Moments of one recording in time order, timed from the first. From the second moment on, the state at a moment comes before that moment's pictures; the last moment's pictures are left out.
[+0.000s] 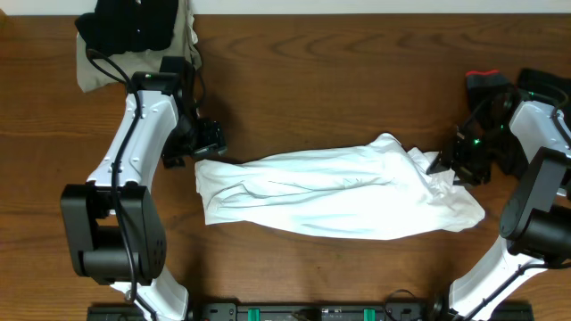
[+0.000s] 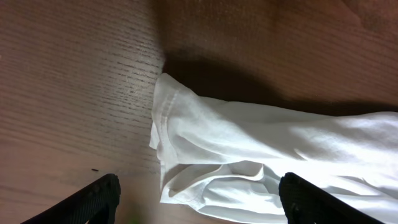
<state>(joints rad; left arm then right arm) -0.05 1.84 1.43 -1.20 0.10 -0.35 -0.32 2.00 1.36 -1.23 -0.36 0.07</state>
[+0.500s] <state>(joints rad) -0.05 1.84 1.43 -1.20 0.10 -0.35 -0.34 2.00 1.36 -1.25 -0.05 0.27</state>
